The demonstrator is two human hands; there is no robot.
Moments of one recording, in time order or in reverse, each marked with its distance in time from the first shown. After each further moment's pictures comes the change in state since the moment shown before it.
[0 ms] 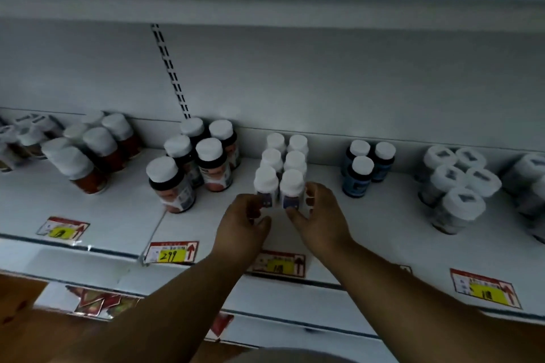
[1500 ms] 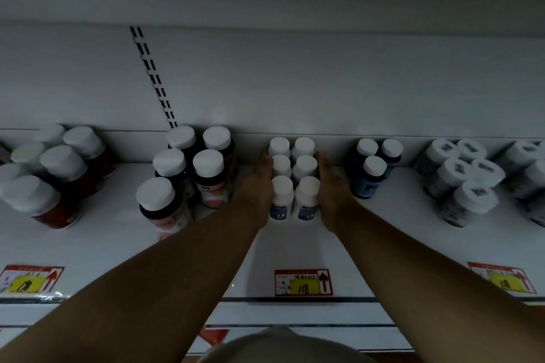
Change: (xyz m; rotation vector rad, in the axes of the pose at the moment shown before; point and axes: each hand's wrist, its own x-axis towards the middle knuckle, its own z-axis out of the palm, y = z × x) left_hand 0.117 0.025 0.017 -0.802 -0.294 -0.402; right_hand 0.068 -0.041 0.013 0.802 0.057 0.552
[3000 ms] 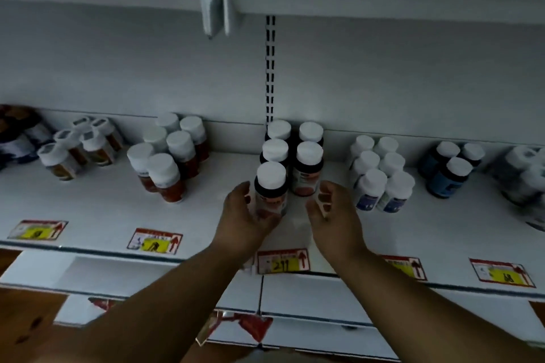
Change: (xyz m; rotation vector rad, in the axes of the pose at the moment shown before) left_hand -0.094 0.009 -0.219 0.732 0.164 0.314; right_hand -0.078 0.093 0.128 -0.670 0.098 -0.566
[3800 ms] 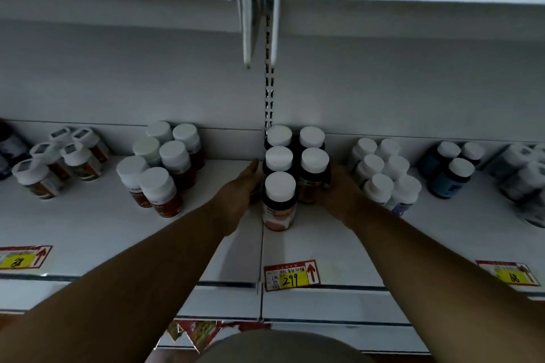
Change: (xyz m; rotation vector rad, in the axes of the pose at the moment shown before) left_hand 0.088 0.014 -0.020 -0.509 -0.337 -0.172; right_hand 0.086 0.000 -0.003 0.268 -0.302 0.040
